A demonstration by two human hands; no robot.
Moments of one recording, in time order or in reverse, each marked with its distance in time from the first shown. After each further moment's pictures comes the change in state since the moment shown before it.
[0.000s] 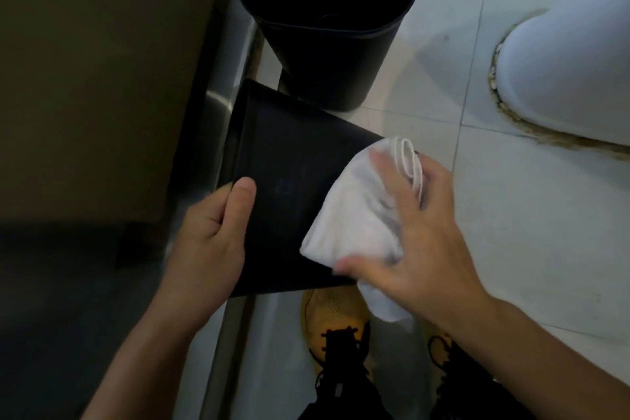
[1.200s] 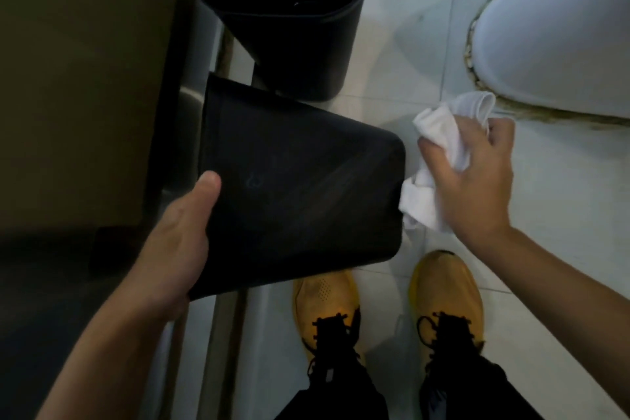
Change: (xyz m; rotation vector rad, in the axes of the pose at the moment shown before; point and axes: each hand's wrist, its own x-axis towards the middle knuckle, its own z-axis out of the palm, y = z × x) left_hand -0.002 0.019 -0.004 -0.173 -0.176 -0.254; right_hand 0.032 0.096 -0.015 -0.069 0.507 0.252
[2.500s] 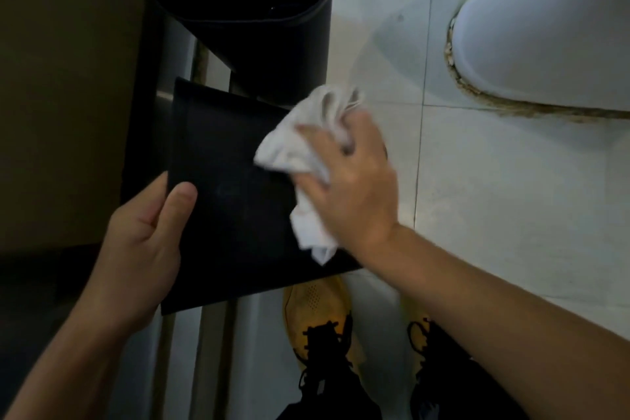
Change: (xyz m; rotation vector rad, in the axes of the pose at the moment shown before) left_hand 0.016 -0.009 -0.008 0.275 0.095 0.338; right_hand -0.021 -0.088 0.049 -0.046 -0.008 -0.427
